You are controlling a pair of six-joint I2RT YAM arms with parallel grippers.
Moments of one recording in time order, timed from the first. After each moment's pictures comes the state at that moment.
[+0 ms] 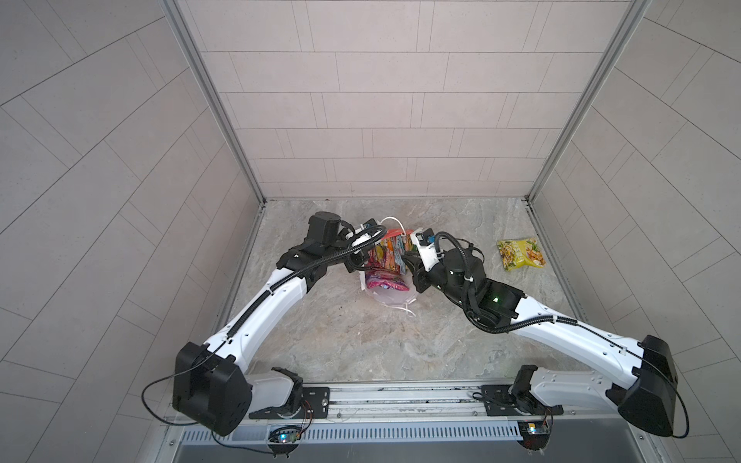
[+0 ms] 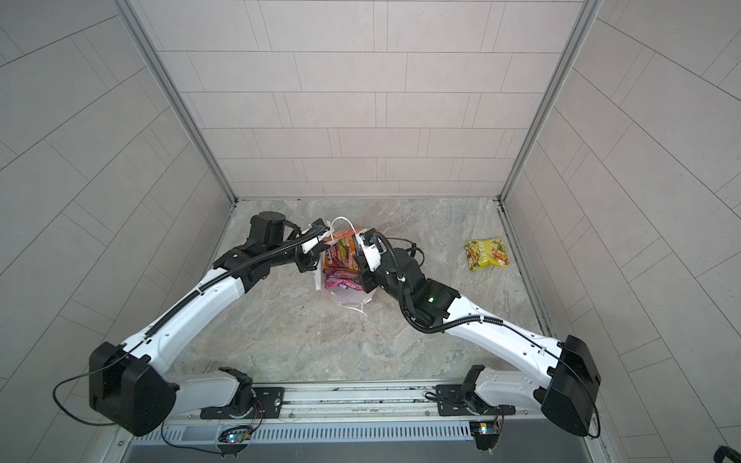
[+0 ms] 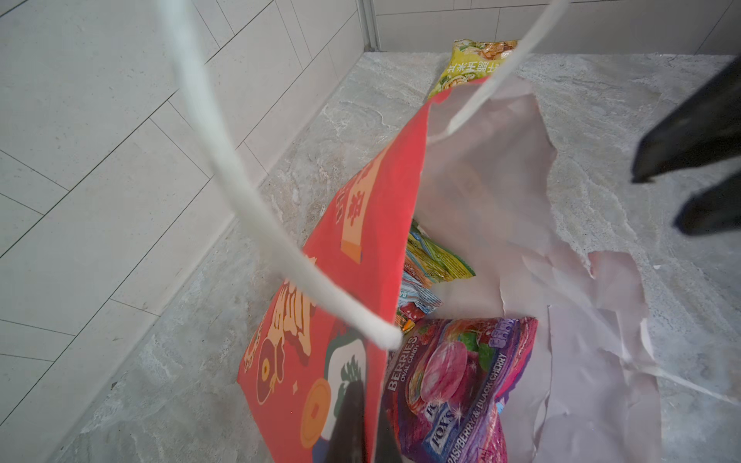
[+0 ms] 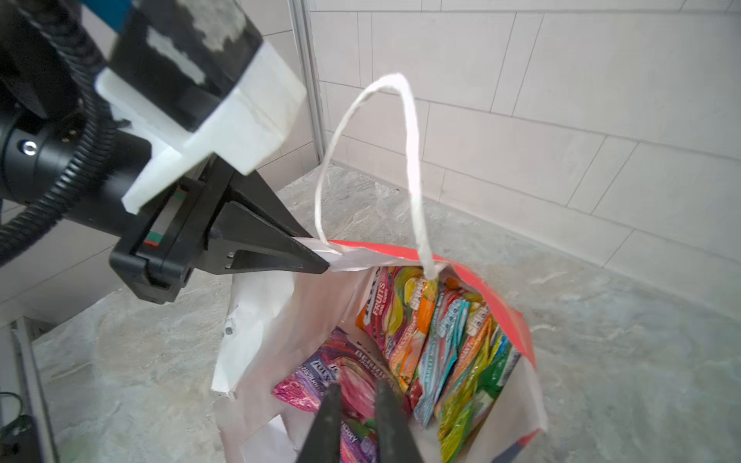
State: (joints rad) left arm -0.39 1.29 1.09 -0.38 0.42 0.57; right arm 0.86 1.20 0.96 -0.07 0.16 0.11
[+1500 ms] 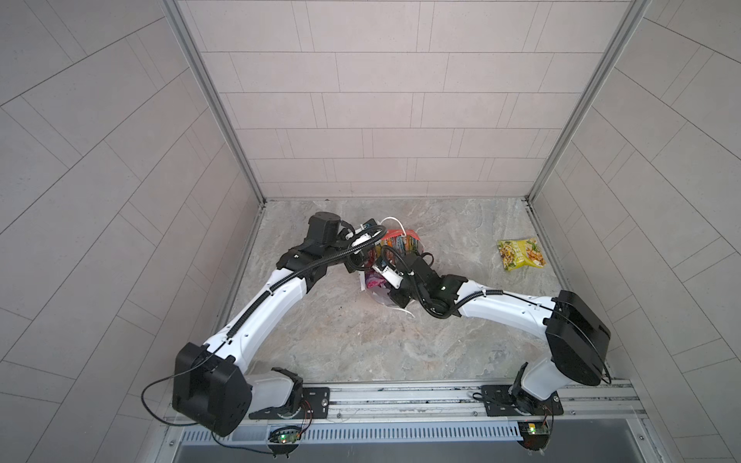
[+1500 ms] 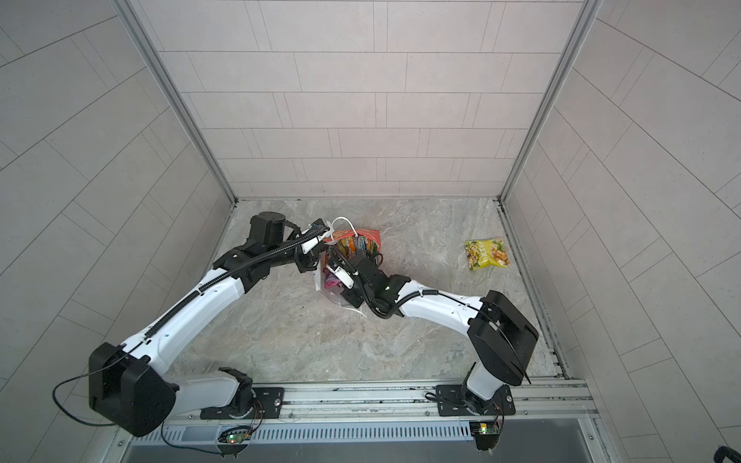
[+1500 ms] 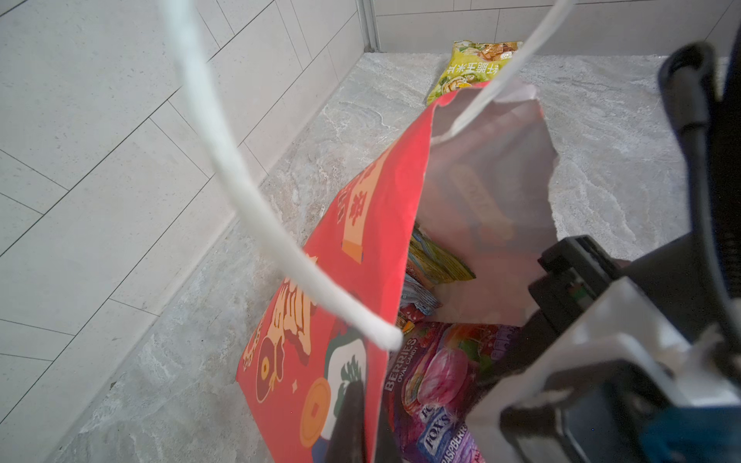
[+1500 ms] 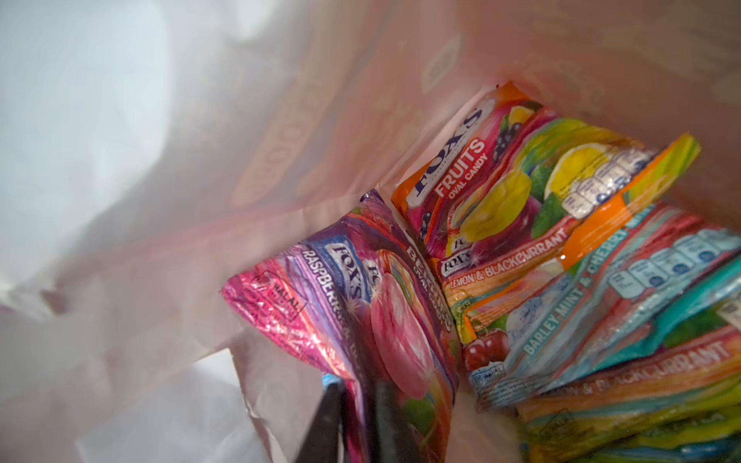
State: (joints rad) left arm -0.39 1.28 1.09 -0.38 0.42 0.57; right arm 0.87 1.59 1.05 -0.17 0.09 -0.13
